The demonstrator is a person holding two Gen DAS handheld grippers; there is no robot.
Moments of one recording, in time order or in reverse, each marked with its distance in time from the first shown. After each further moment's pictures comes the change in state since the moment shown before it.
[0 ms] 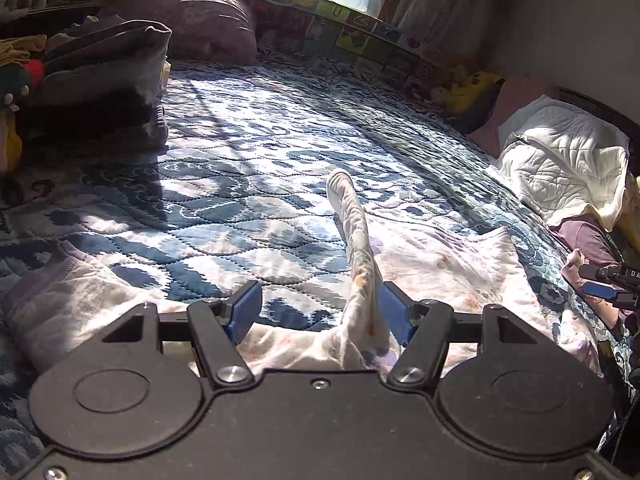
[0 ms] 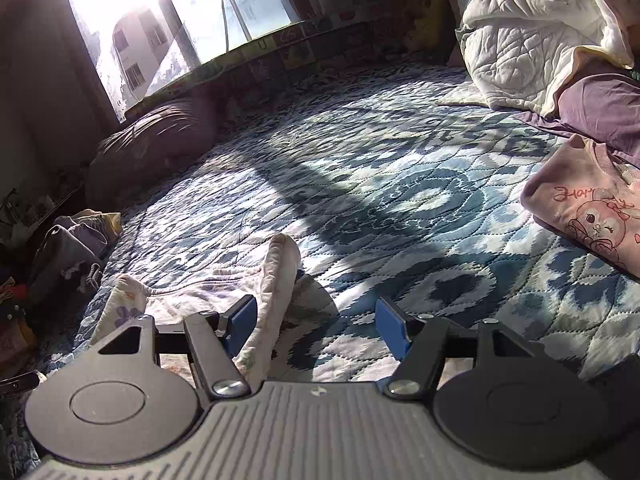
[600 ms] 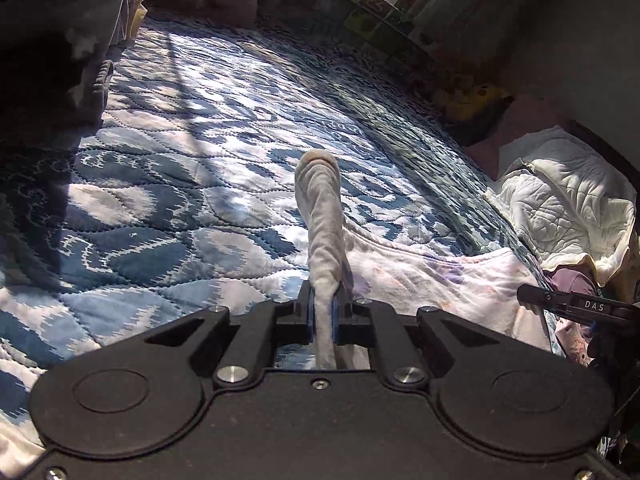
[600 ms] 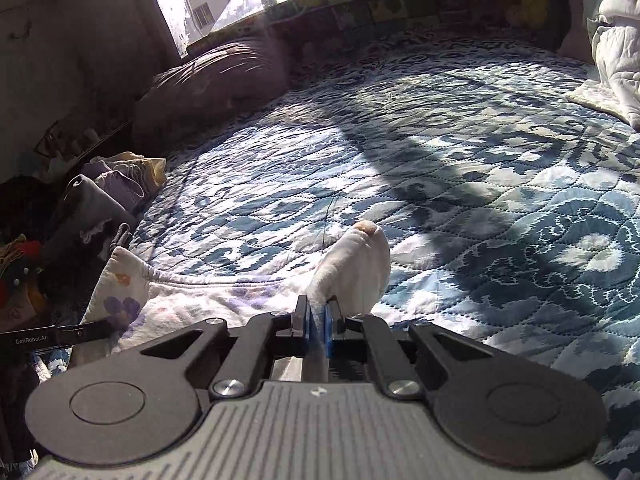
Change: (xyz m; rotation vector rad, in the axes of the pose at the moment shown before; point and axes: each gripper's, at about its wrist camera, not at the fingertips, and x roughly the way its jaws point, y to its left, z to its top) left arm 0.115 0.041 0.045 -0.194 0.077 -0.070; right arm 0.125 0.051 0.058 -0.128 0.093 0.081
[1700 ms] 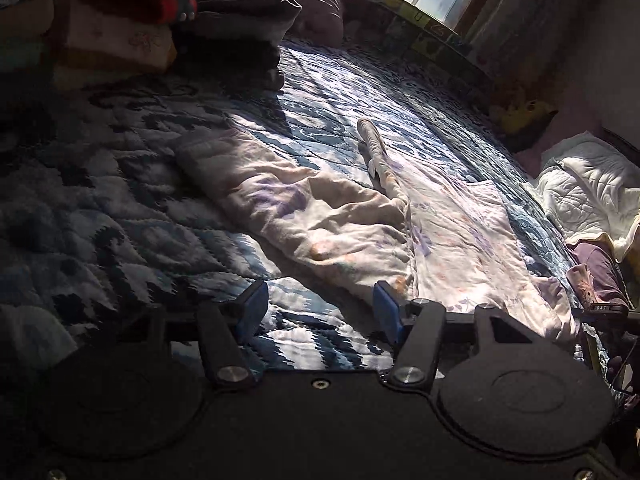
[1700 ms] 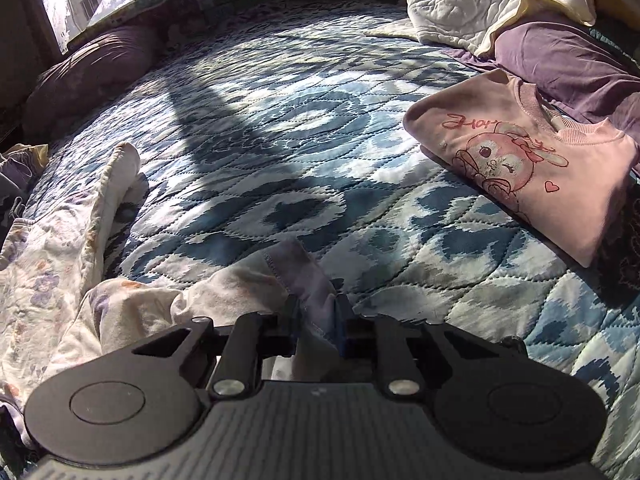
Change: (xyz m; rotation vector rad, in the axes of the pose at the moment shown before) left arm -0.254 0.013 -0.165 -0.053 -0.082 0.198; right arm -0.165 -0.132 -0.121 0.091 -0.023 -0.346
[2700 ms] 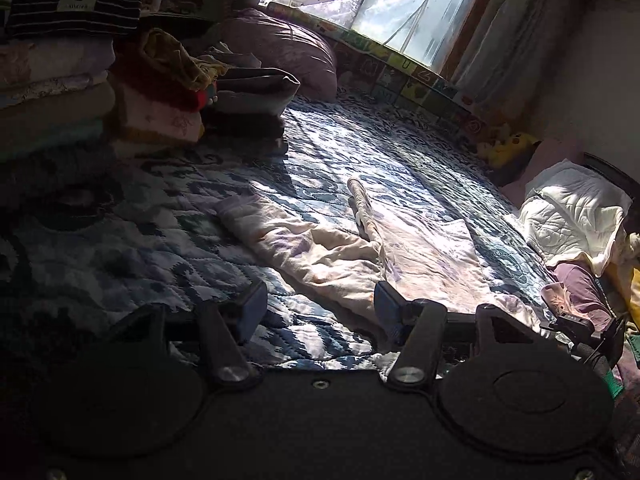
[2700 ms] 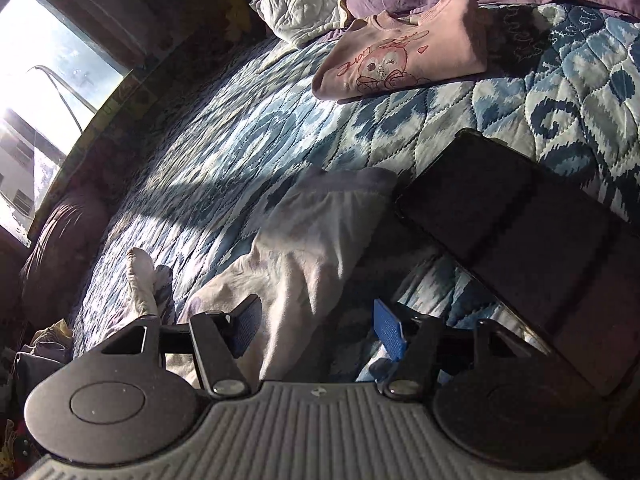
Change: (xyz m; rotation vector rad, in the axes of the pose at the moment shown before) left arm -0.139 -0.008 -0.008 0.040 -0.142 0.014; right arm -0.024 0.017 -0.074 0.577 -0.142 0.013
